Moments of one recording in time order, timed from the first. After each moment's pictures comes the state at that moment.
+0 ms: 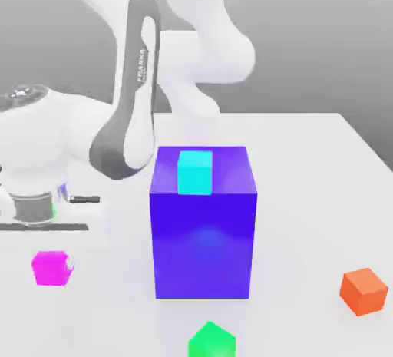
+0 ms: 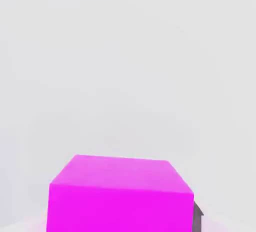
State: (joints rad) arm -0.12 0.29 -0.30 -2.46 0.07 2.75 0.02
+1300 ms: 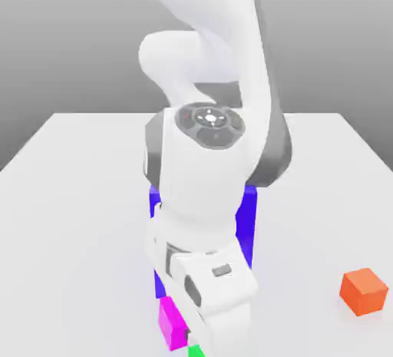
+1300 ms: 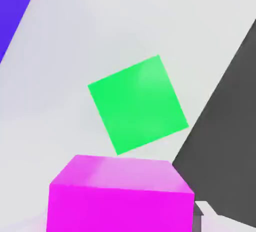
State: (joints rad) arm -0.09 0.29 0.11 -2.29 -0.24 2.55 -1.21
